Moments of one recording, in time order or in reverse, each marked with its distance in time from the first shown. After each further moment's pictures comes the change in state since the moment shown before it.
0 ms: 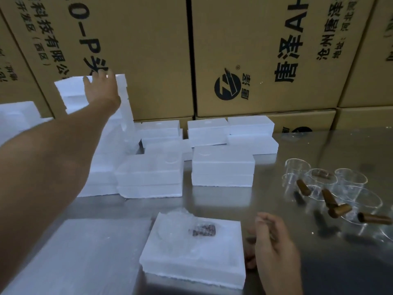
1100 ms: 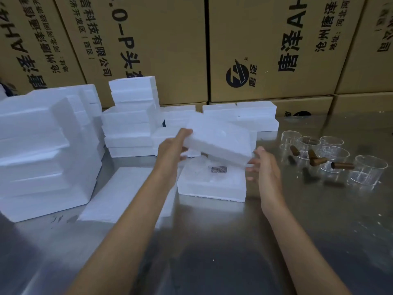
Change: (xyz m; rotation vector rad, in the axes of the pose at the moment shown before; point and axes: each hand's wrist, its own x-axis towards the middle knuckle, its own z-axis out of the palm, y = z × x) left_hand -0.324 0.047 -0.110 -1.659 -0.522 -0.554; right_hand -0.037 -0.063 -0.015 0.301 -0.161 0.017
